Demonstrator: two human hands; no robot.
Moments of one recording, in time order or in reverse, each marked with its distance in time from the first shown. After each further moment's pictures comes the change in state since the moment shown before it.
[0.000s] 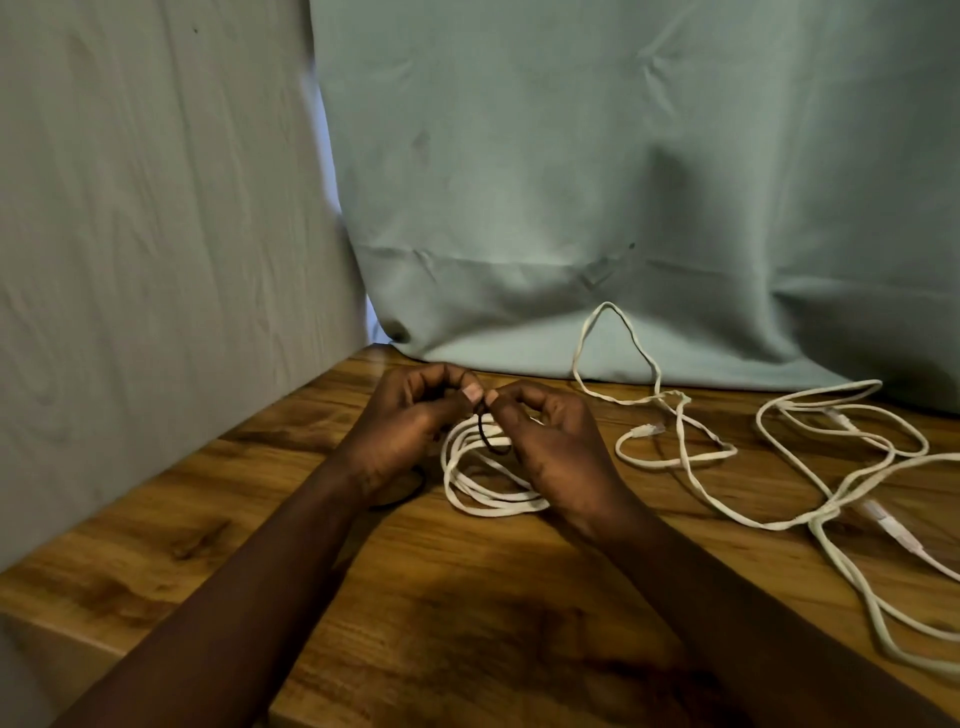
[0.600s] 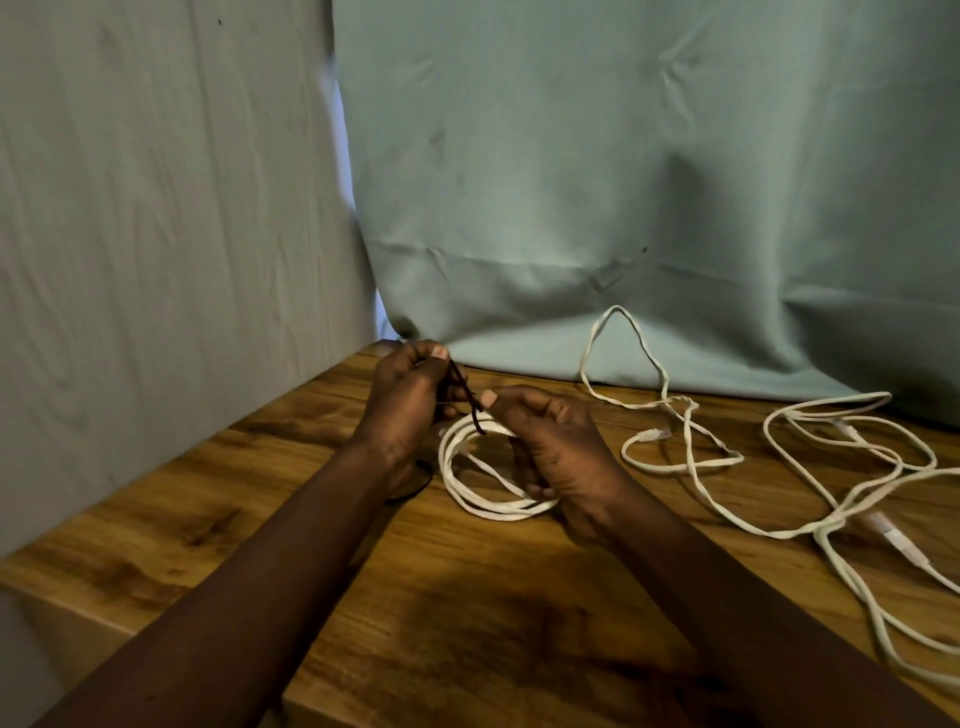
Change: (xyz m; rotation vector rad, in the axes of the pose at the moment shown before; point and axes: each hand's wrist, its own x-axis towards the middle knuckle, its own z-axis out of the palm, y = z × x) left_hand 0.021 -0.005 0.003 -0.160 0.359 -0.092; right_hand -0.002 -0.012 0.002 0.246 -0.124 0.197
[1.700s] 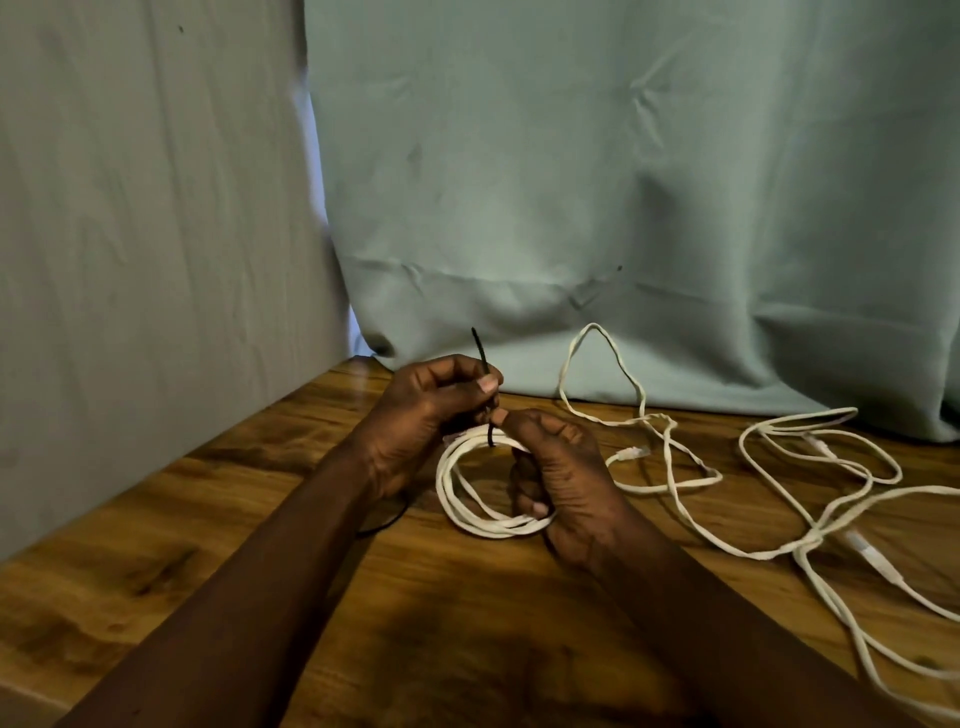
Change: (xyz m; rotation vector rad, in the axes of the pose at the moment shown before) left_hand 0.007 0.005 0.011 -0.047 -0.422 -0.024; right_hand 0.014 0.011 -0.014 0.161 0.173 0.026
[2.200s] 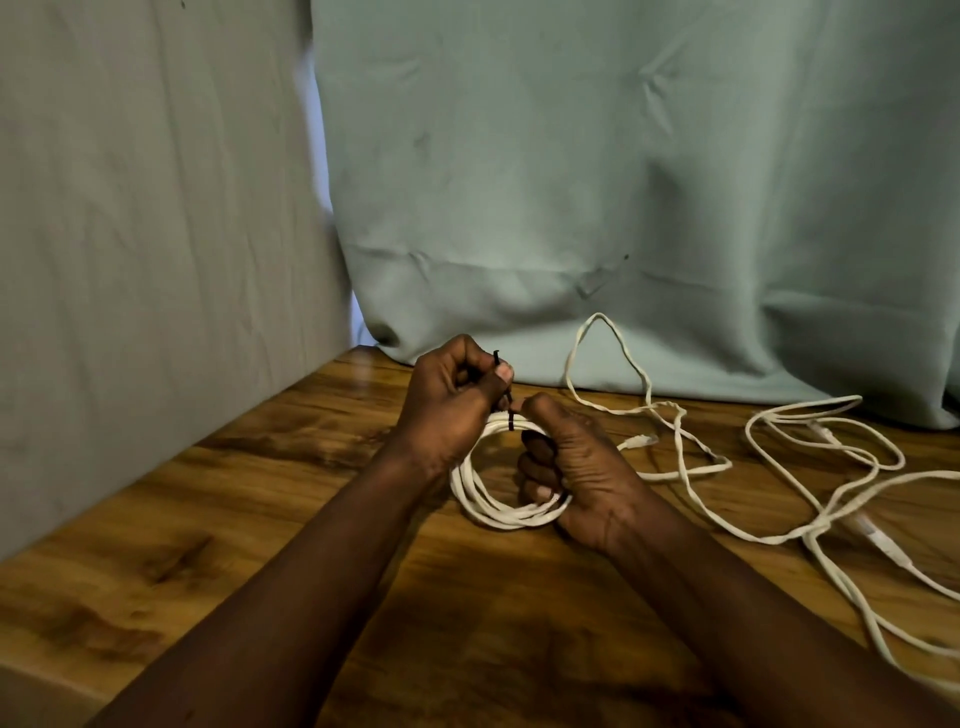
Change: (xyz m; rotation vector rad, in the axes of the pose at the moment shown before) left_hand 0.005 -0.016 0.014 0.239 0.218 0.229; right_hand 0.005 0.001 0.001 0.041 0.007 0.108
